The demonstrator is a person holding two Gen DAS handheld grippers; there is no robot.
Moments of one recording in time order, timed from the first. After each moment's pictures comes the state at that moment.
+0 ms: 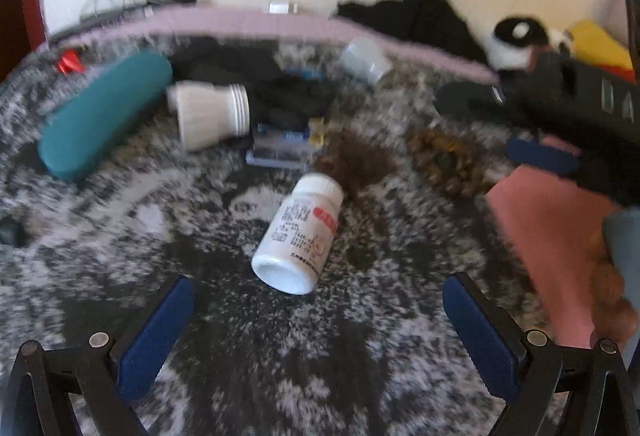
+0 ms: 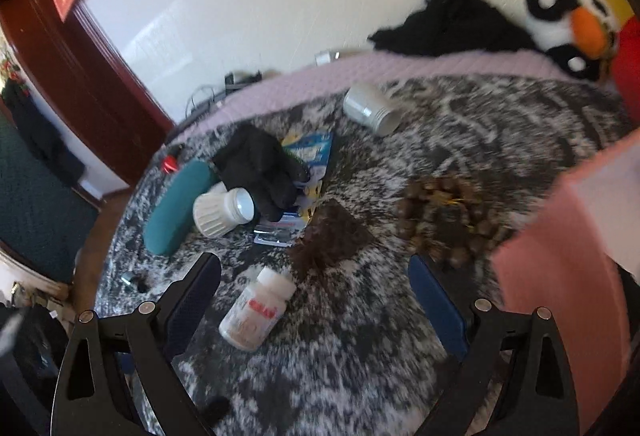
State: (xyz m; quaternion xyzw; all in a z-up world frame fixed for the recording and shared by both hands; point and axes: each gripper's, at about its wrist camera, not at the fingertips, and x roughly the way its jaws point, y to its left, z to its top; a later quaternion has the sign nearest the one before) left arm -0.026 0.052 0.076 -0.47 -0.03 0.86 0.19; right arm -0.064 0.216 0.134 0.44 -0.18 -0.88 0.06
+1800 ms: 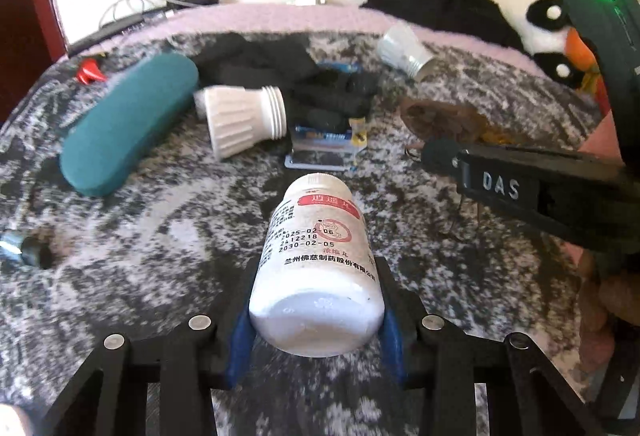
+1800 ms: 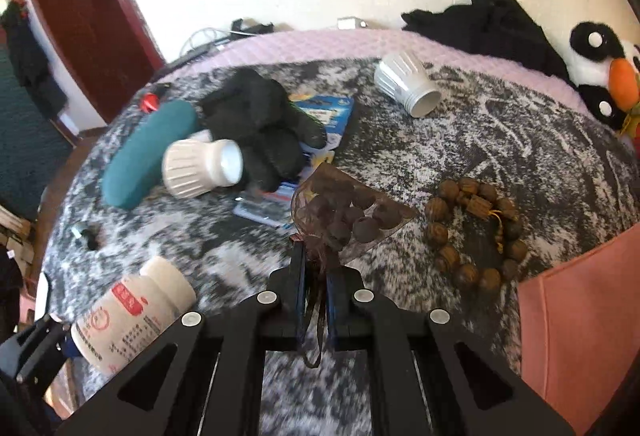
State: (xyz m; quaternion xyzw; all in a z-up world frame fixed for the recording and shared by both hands) left arm -0.021 0.043 0.093 -0.44 0.01 0.89 0.14; right arm -0.082 0.174 0.102 0.47 -0.06 -0.88 0.06
